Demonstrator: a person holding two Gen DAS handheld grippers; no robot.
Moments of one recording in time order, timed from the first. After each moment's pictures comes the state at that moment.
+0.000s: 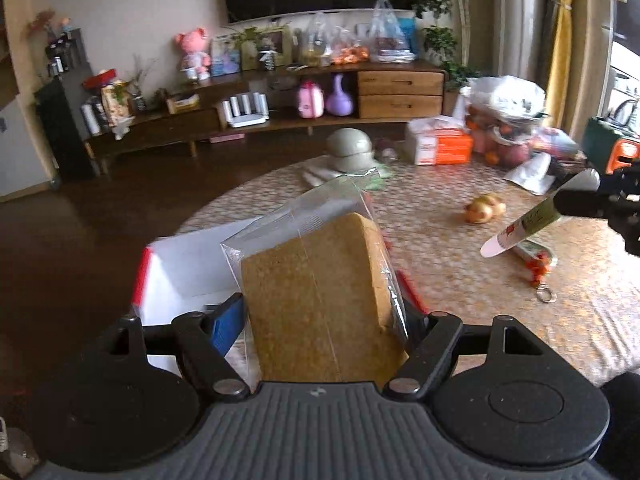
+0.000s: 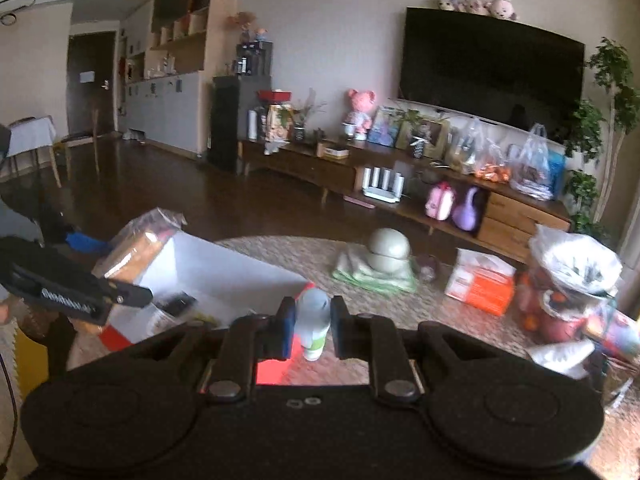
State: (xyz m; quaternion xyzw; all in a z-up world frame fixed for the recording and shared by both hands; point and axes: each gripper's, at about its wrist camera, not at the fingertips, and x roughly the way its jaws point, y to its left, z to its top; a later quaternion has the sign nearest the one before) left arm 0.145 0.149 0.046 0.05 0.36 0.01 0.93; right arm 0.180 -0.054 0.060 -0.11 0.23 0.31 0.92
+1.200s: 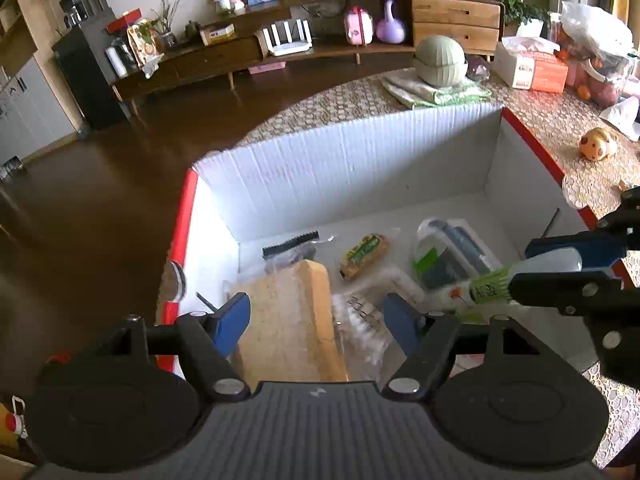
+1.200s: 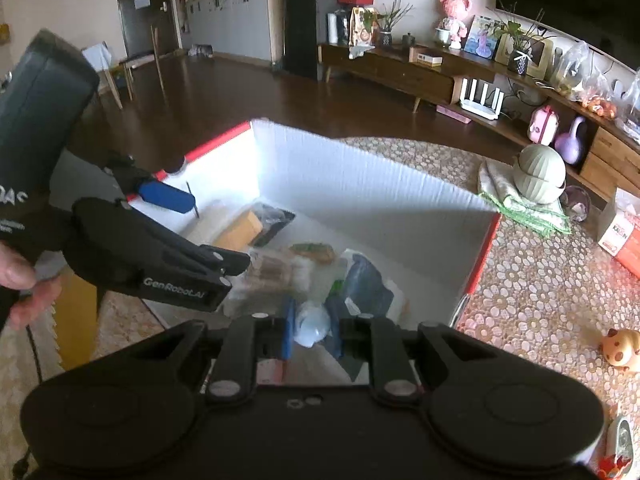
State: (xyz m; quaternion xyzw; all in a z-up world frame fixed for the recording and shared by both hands) left arm 0.213 0.232 -0.043 0.06 0.45 0.07 0.89; right arm 0.218 0.080 -0.041 -0.15 0.37 0.40 0.83
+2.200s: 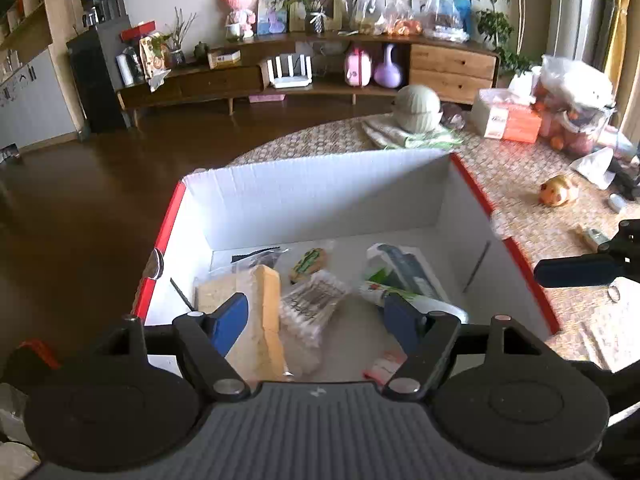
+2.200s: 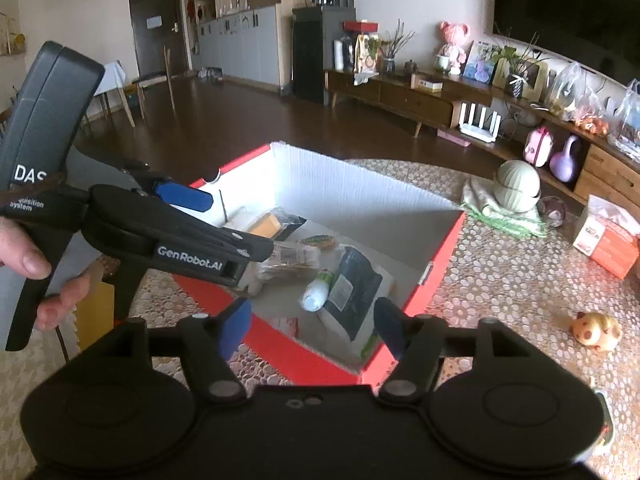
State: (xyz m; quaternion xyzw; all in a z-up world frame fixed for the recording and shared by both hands) left arm 0.171 0.199 -0.016 0.01 0.39 0.07 0.92; right arm 0.171 0.018 -0.003 -0.13 0.33 0.41 0.84
